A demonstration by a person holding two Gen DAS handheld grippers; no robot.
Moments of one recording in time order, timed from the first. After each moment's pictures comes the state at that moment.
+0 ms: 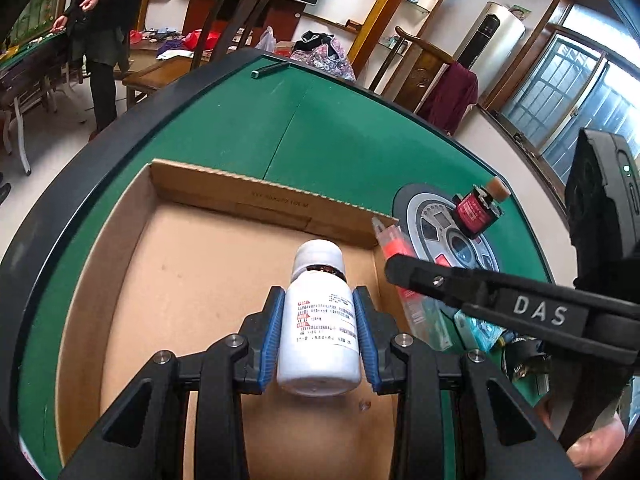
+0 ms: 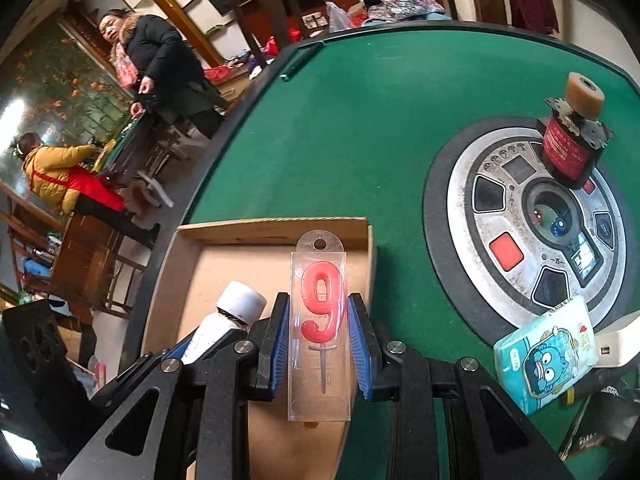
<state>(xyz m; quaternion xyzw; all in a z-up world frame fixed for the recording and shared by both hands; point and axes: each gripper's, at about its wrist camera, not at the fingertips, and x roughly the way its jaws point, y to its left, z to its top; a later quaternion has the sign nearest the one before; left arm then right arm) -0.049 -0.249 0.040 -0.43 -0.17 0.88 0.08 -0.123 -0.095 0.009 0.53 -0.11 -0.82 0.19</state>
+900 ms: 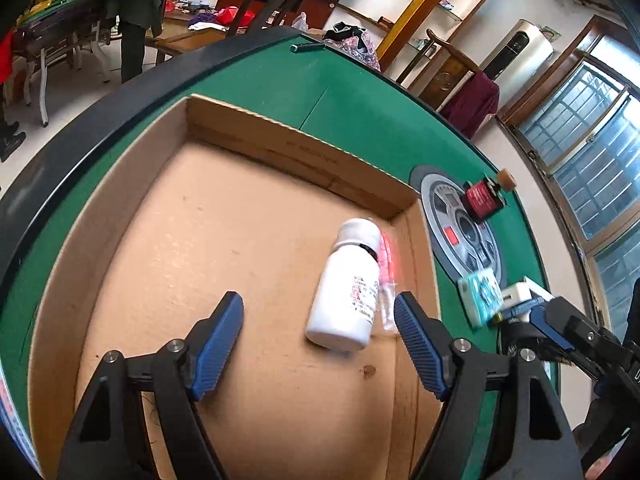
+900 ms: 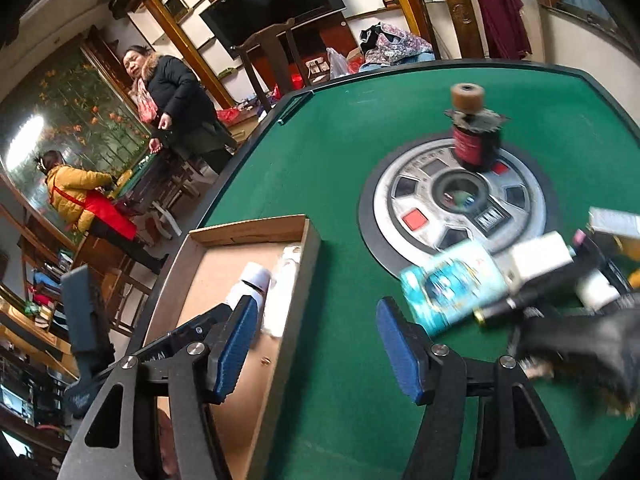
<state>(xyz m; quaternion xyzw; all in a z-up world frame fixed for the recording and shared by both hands) 0.003 -0.262 0.024 -0.45 -0.23 0.86 0.05 -0.022 -0.009 0.039 0.44 -0.14 -0.86 0.20</state>
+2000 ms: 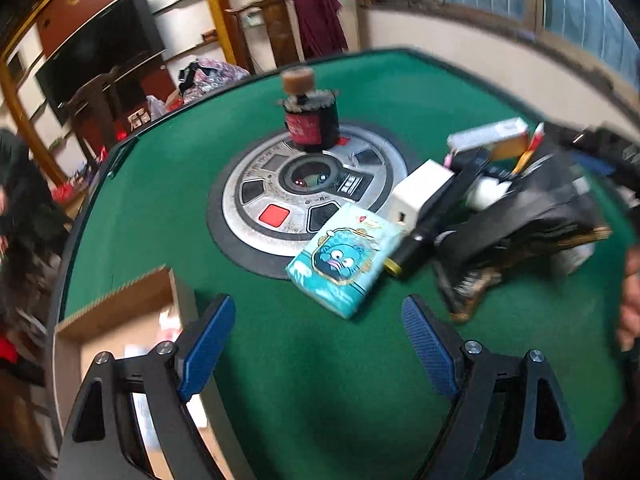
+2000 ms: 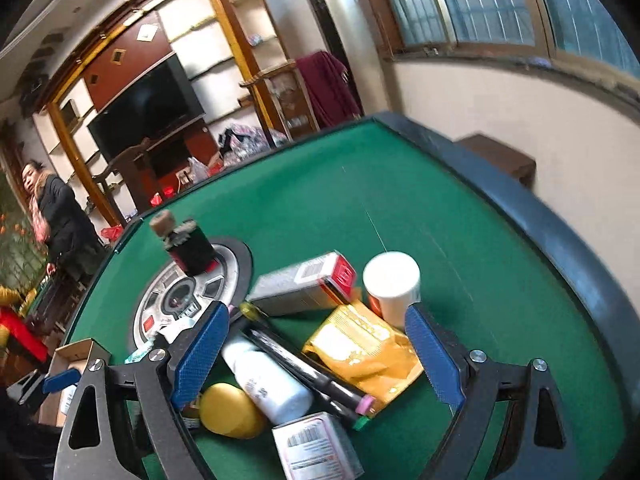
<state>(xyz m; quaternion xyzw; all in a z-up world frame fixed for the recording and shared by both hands) -0.026 -0.034 0.038 -0.43 0.18 0.87 0.16 0.003 0.228 0.022 0.32 -0.19 -0.93 -0.05</state>
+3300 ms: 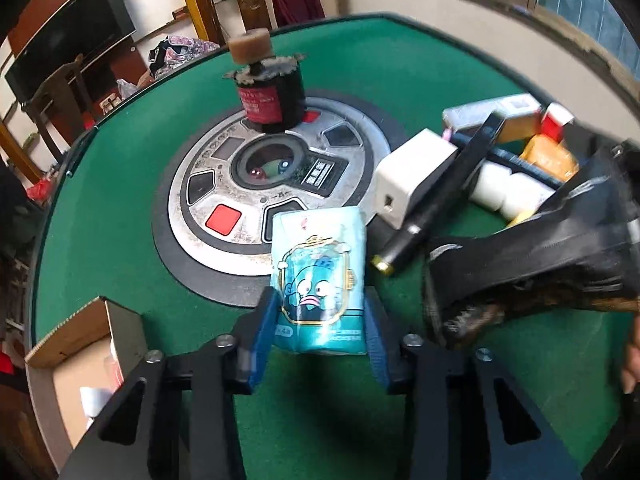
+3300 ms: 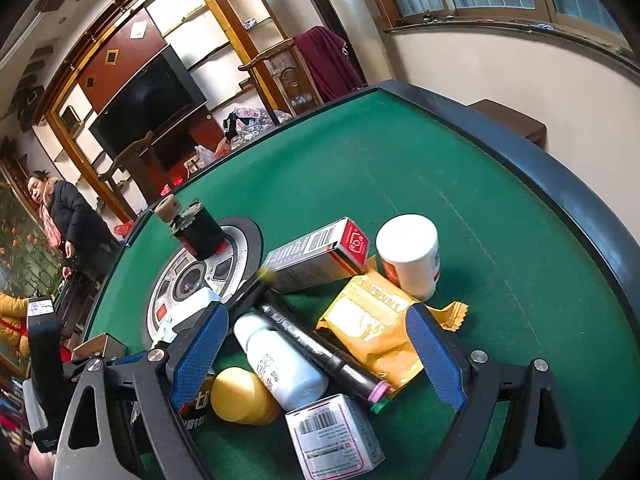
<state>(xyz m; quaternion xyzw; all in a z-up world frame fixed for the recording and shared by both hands) -0.051 -0.010 0.020 -0.47 0.17 0.84 0.20 0.004 0.227 0.012 0.35 -0.23 -0.91 -0.03</state>
